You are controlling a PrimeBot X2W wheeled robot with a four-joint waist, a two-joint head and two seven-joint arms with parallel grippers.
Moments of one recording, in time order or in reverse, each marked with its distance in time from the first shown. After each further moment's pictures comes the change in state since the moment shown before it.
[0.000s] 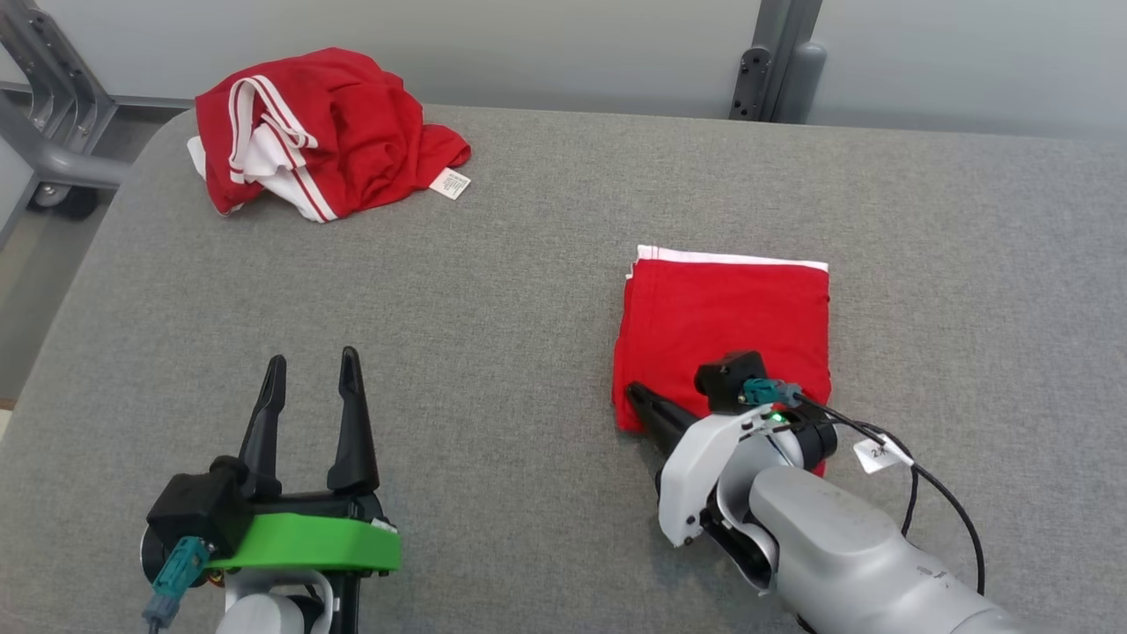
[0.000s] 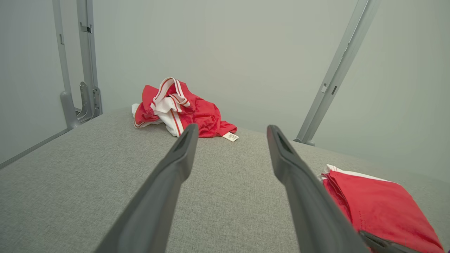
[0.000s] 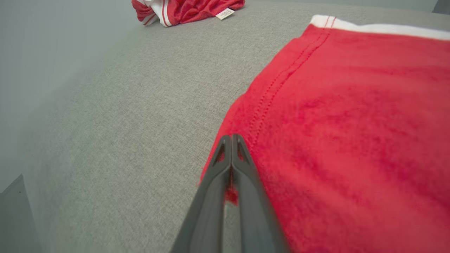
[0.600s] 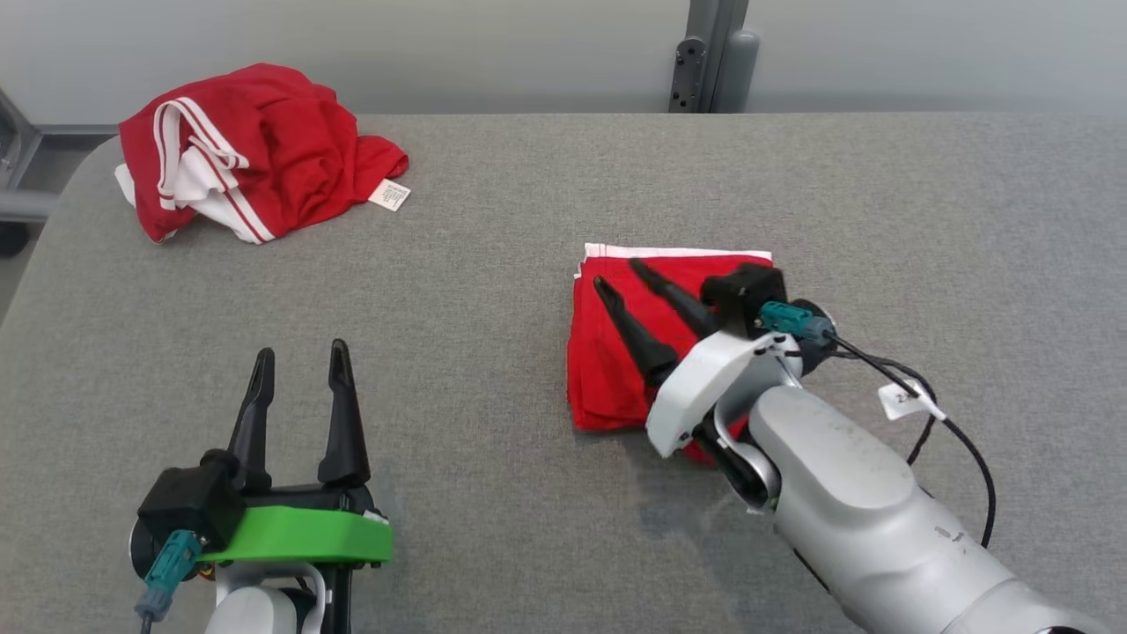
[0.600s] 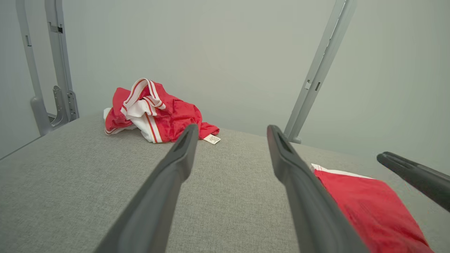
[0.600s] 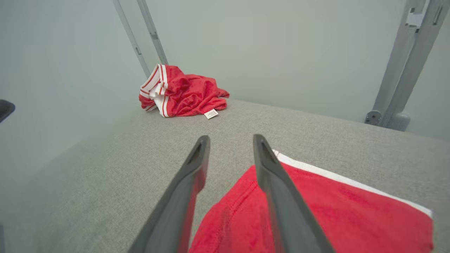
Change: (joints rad) left arm -0.012 0.004 0.012 0.001 0.010 0.004 0.000; right arm -0.016 -0.003 -0.228 -0.231 -0.236 0.000 -0.001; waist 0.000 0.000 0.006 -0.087
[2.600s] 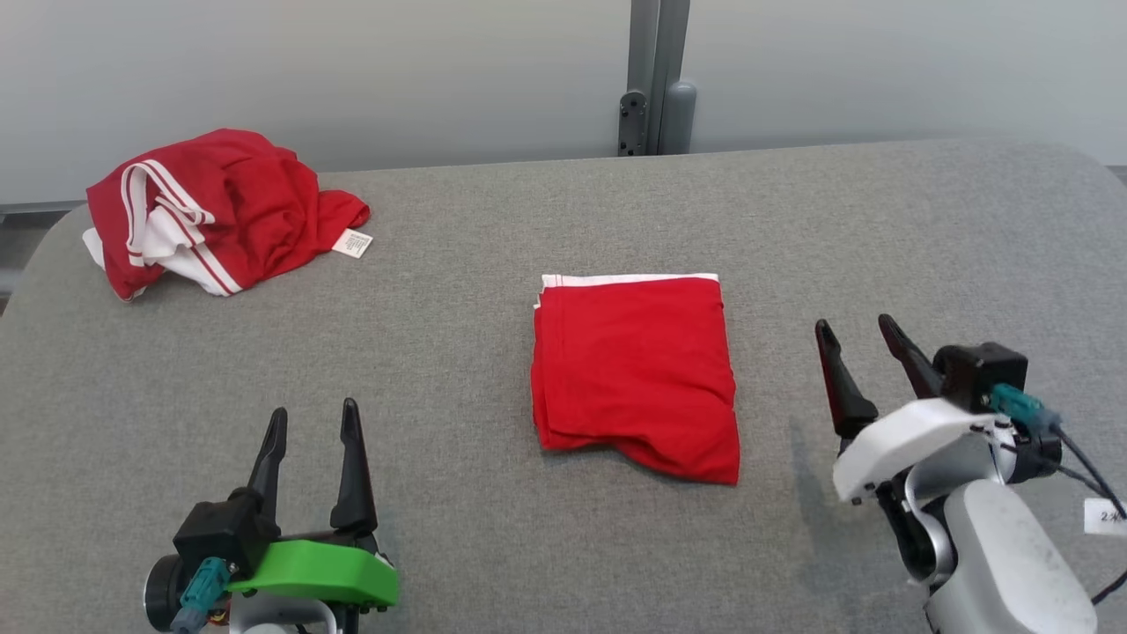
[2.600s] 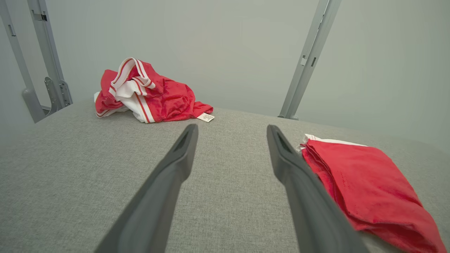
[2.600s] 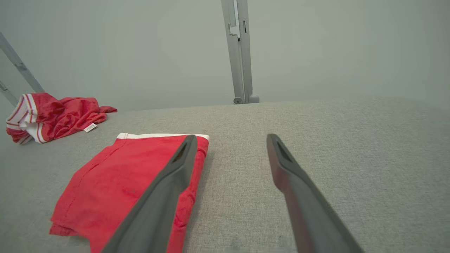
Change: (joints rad) left arm 0.041 -0.004 0.004 0.112 0.046 0.019 0.000; right arm 0.446 -0.027 -0.647 -0.410 -0.322 0.000 0.151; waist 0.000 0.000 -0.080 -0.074
